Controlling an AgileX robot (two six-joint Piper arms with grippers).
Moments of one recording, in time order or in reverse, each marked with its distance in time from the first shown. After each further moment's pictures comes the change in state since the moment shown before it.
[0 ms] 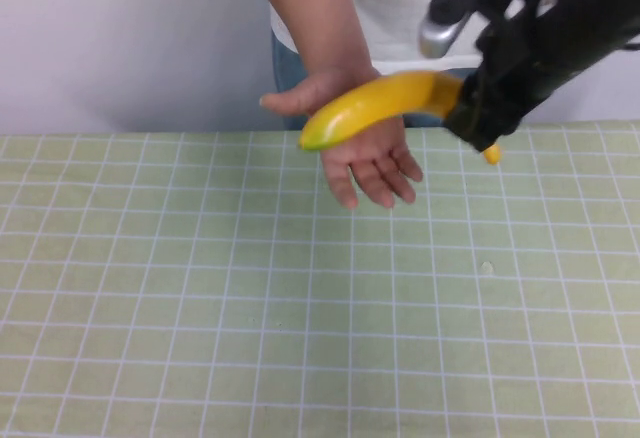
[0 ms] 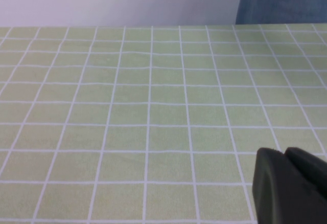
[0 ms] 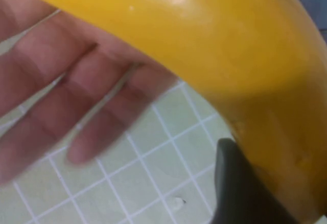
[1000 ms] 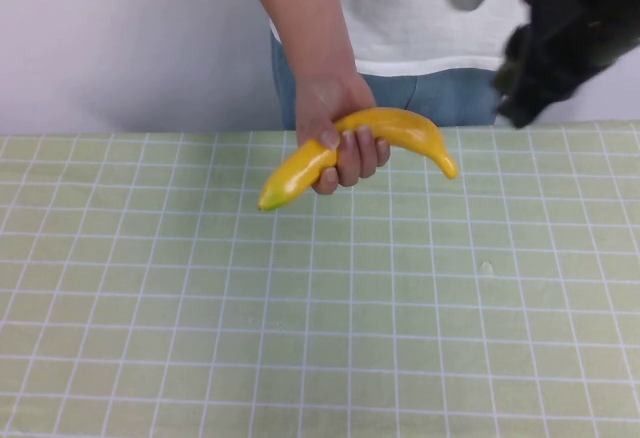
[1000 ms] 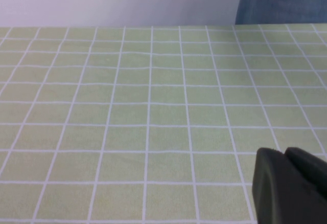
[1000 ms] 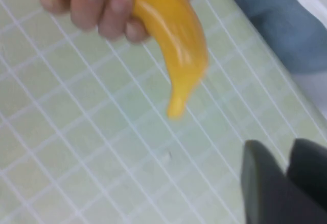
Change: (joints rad) right arm 0.097 -0.195 -0.023 -0.213 0.142 0.278; left arm 0.000 0.000 0.000 0.000 0.000 0.000
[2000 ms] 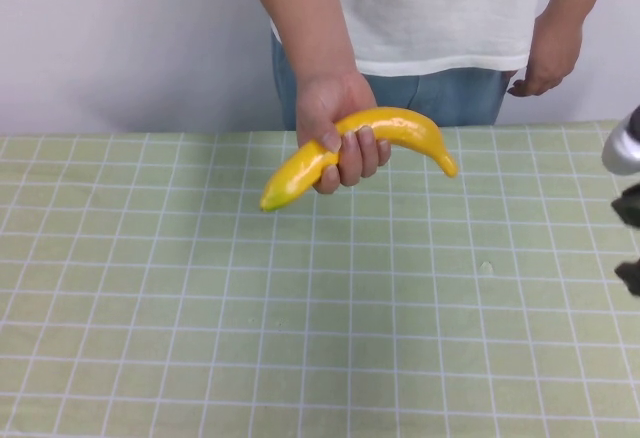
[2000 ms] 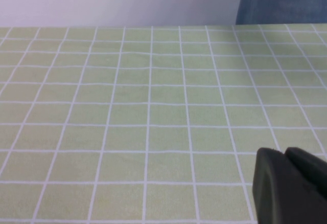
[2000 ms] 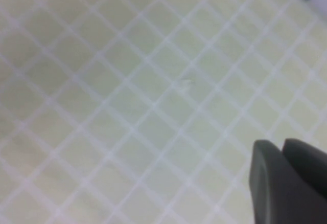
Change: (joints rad) right arm 0.000 -0.497 0.661 -0.111 -0.262 0.266; left arm 0.000 0.000 0.000 0.000 0.000 0.000
